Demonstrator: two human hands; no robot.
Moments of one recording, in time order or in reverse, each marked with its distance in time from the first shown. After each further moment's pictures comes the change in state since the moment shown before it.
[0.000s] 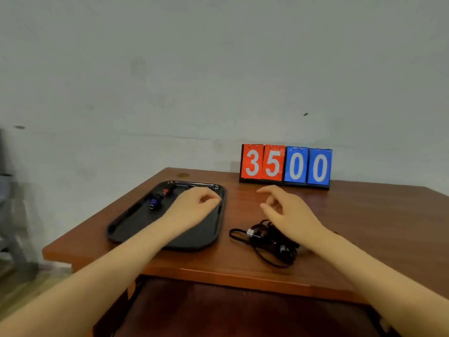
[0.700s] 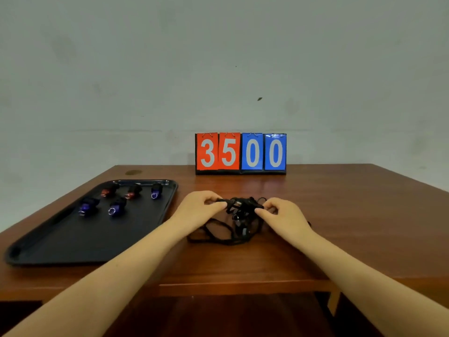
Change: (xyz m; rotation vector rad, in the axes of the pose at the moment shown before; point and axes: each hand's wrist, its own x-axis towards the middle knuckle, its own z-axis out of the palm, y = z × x) left_hand 0.056 0.053 0.120 -0.129 -0.147 0.063; right_hand -0.031 0.126 -0.009 0.007 0.110 0.385
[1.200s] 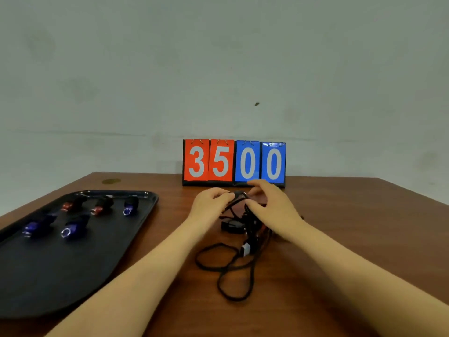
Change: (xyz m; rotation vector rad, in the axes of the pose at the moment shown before) left_hand 0.091 0.009 0.052 -0.427 0.115 -0.099; right_hand 0.090 0.012 0.003 0.072 0.050 -0.205
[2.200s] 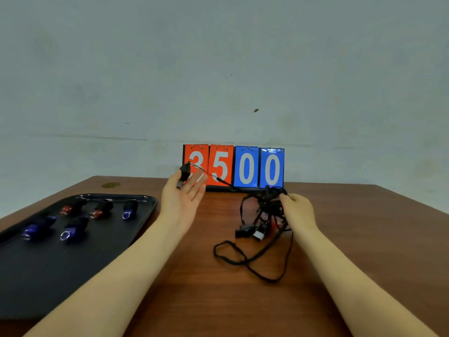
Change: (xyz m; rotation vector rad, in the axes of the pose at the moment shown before) left_hand 0.000 0.008 -0.035 -1.227 0.188 -0.107; right_hand -0.003 0.023 -0.021 0.302 0.260 0.525
